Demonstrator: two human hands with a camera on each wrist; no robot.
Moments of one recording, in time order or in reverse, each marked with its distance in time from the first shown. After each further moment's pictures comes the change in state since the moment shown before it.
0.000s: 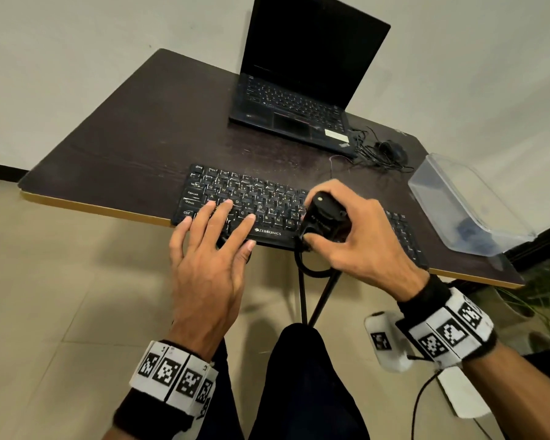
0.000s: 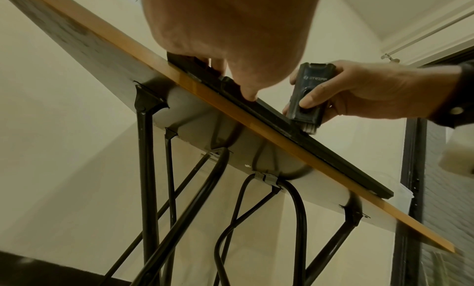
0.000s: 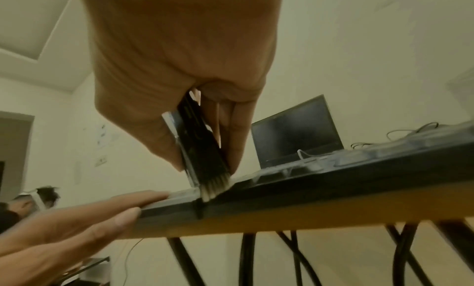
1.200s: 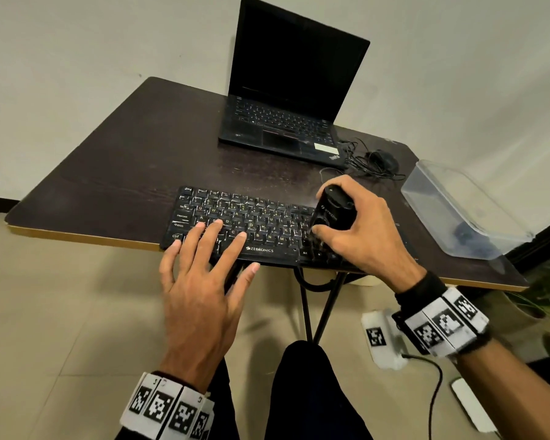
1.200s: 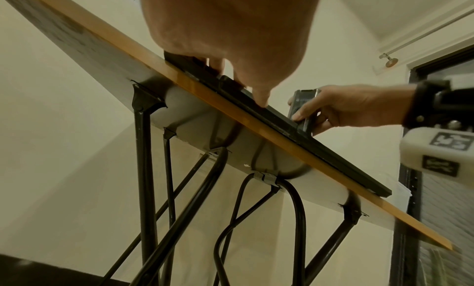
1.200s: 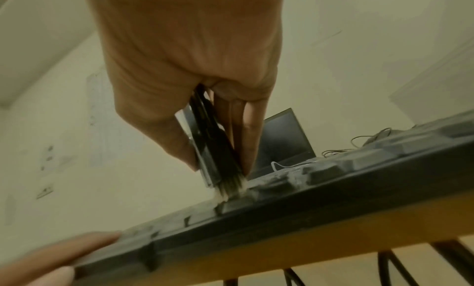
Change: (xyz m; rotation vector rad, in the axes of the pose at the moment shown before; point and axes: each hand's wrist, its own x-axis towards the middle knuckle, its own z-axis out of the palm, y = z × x) left_hand 0.000 0.003 0.000 0.062 0.003 0.005; right_hand 0.011 0.018 -0.010 0.021 0.123 0.198
